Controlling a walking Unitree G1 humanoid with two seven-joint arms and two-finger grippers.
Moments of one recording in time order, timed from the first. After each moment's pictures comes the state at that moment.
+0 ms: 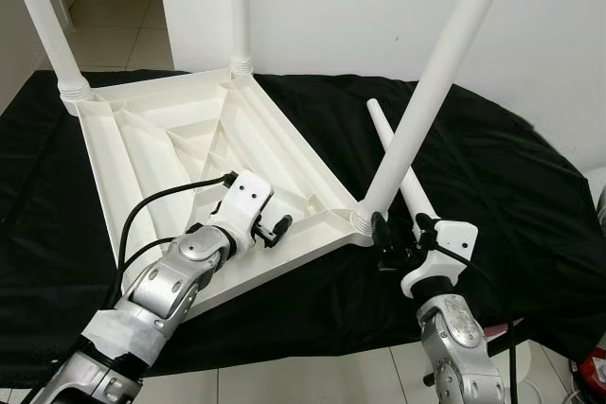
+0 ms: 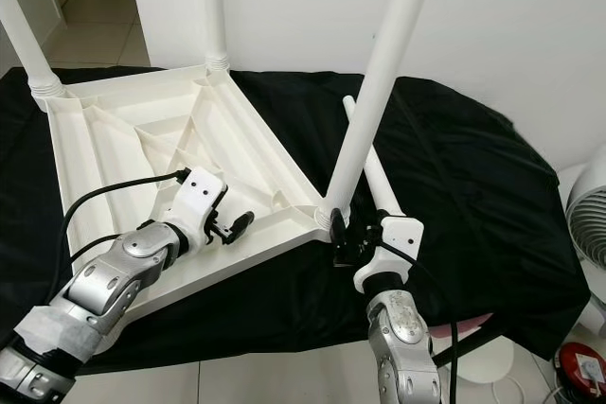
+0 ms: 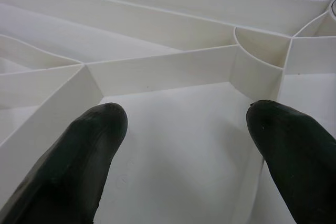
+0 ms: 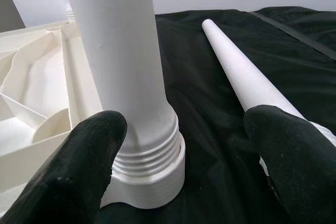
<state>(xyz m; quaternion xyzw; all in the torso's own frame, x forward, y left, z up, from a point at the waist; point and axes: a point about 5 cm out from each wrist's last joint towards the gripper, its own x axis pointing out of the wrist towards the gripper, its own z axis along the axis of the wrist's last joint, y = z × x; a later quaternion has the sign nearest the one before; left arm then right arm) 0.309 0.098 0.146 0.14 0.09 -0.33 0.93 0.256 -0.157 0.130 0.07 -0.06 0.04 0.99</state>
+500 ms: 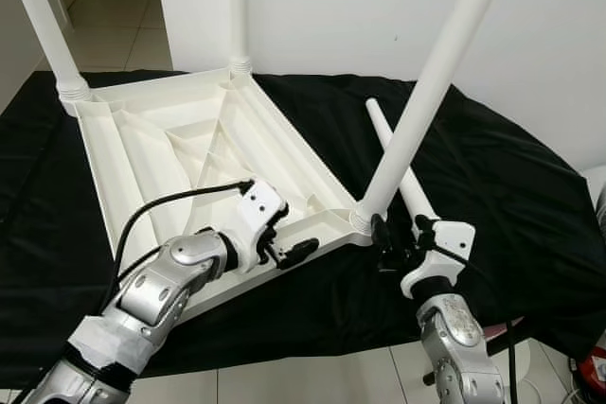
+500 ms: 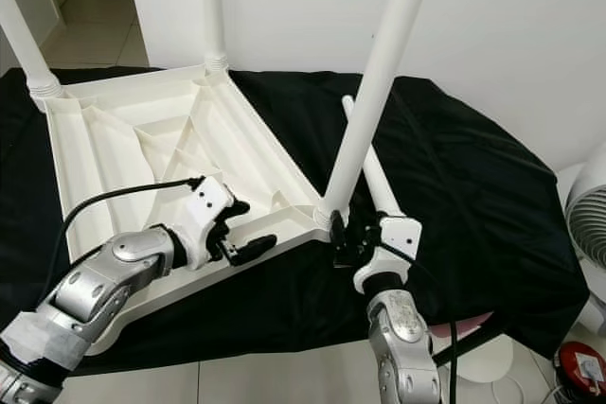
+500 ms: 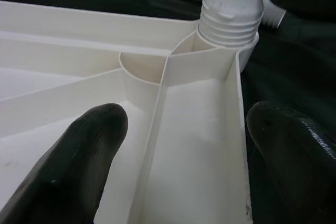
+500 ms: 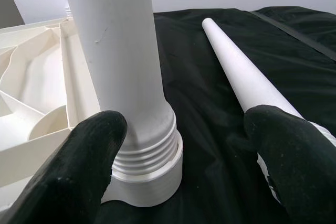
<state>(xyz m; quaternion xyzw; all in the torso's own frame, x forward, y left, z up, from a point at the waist) 0.291 0.090 0.152 0.12 0.08 -0.48 0.86 0.258 -0.157 0.129 0.06 -0.06 0.04 1.00</state>
